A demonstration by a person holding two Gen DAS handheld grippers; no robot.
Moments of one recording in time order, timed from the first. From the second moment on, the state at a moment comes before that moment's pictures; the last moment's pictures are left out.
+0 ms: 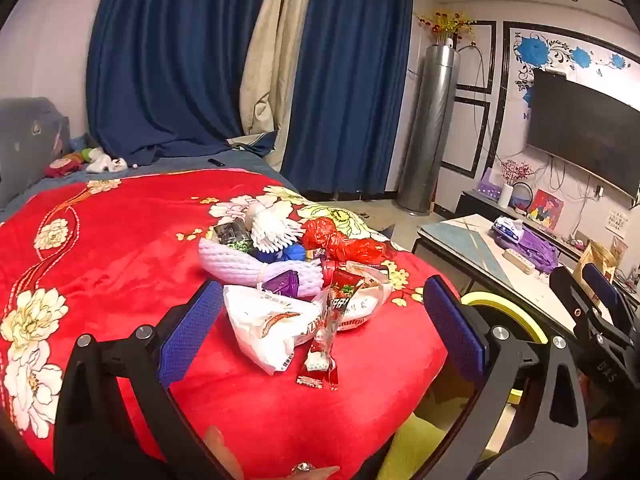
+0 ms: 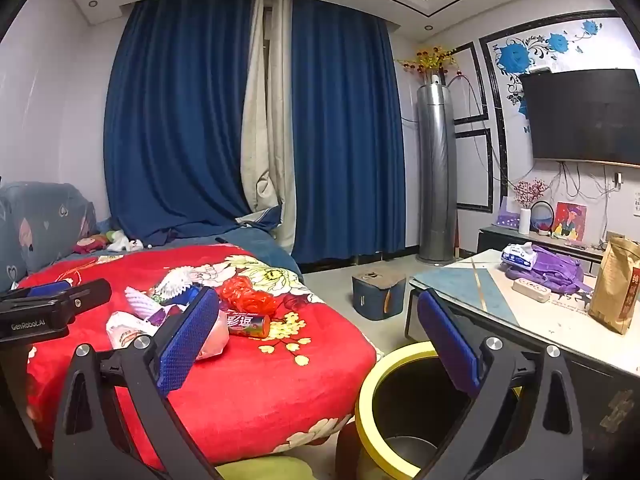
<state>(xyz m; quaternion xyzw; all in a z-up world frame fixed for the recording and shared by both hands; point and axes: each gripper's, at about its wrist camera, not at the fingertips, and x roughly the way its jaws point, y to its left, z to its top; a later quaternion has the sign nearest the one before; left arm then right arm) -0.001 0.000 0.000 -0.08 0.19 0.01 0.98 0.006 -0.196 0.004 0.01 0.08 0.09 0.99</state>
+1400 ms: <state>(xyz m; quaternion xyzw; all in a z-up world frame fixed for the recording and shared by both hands) -0.008 -0.005 0.011 -0.07 0.19 0.01 0.98 0.007 -0.197 0.001 0.01 0.09 0.09 0.99</state>
